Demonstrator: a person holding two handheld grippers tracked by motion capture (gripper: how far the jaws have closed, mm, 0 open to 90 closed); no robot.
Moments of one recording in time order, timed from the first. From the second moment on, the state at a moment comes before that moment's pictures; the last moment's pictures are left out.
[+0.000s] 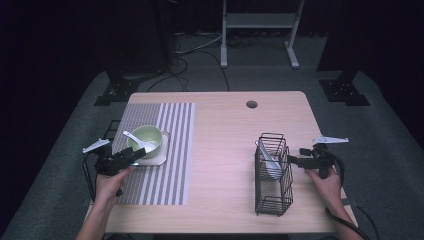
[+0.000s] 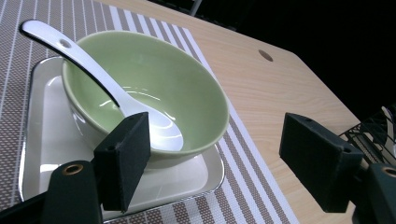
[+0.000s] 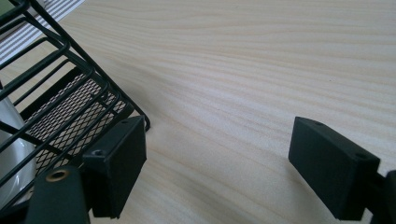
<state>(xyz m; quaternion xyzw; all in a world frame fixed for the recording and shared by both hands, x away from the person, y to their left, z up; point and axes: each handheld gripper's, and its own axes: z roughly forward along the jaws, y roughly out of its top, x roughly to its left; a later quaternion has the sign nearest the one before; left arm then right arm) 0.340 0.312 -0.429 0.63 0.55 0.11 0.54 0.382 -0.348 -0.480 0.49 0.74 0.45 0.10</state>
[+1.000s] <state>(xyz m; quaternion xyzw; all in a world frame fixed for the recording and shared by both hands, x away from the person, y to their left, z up) 0.319 0.280 -0.433 0.67 0.51 0.09 0.53 0.382 -0.347 -0.480 0.49 0.75 0.45 0.10</state>
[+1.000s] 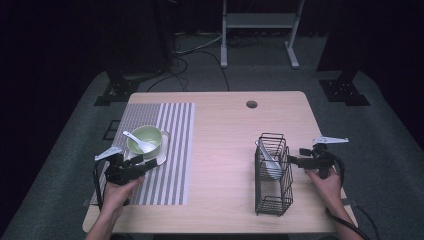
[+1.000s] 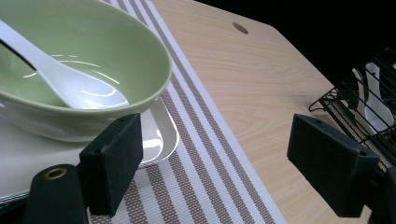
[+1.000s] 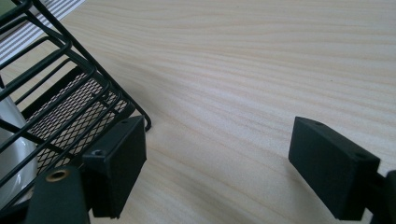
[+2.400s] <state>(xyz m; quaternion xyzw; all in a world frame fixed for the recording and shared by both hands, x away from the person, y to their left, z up) 0.312 0.228 -0.434 0.72 0.45 0.07 0.52 0.382 -0.348 -0.480 0.49 0.74 0.45 0.10</state>
